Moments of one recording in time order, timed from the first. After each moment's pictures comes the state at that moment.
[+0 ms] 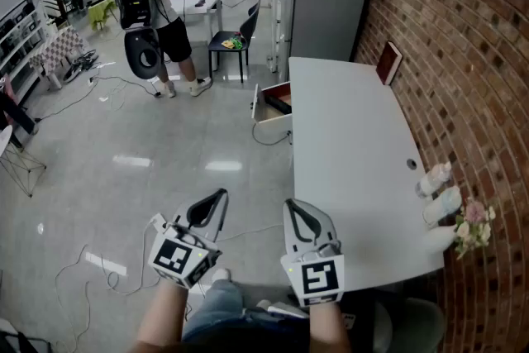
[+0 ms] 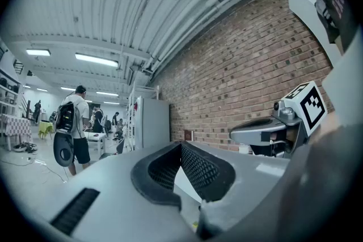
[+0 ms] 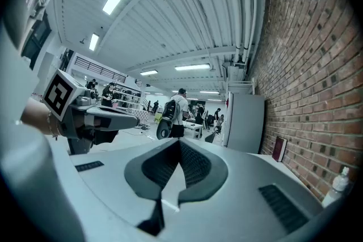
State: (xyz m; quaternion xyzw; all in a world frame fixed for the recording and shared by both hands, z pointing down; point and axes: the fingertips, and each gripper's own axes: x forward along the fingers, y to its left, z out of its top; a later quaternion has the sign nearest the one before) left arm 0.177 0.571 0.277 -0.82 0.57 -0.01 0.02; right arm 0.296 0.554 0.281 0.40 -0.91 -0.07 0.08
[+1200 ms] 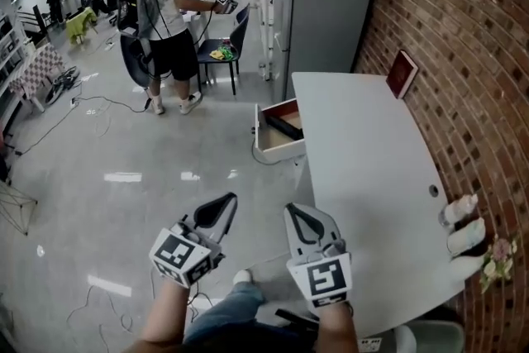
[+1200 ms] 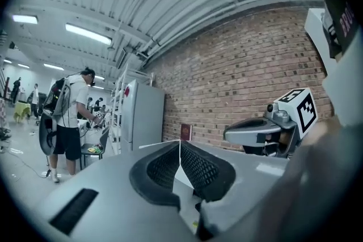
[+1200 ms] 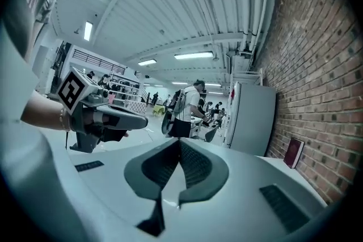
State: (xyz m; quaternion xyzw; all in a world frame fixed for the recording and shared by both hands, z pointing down) left arm 0.081 0.368 0.303 -0.88 0.48 -0.01 -0.03; right arm 0.181 0.370 0.300 0.40 -0.91 -0.06 0.12
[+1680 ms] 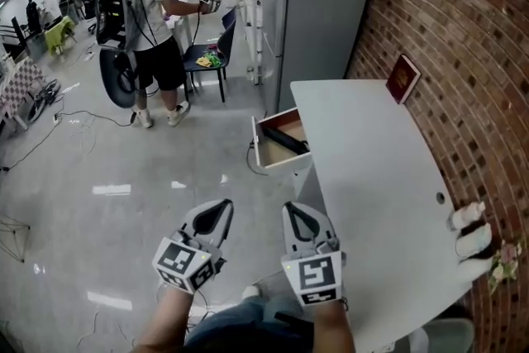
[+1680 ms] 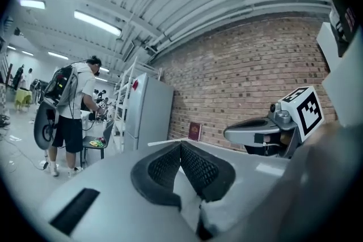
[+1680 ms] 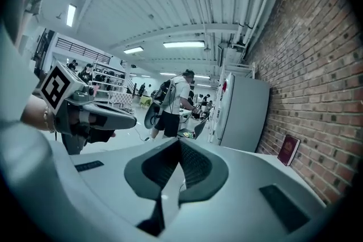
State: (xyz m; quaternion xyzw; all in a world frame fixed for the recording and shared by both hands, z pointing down) left arm 0.000 0.273 0.322 -0.87 0.48 0.00 -0.08; right arm 0.108 0.267 0.316 0.47 -0.87 -0.05 0.16
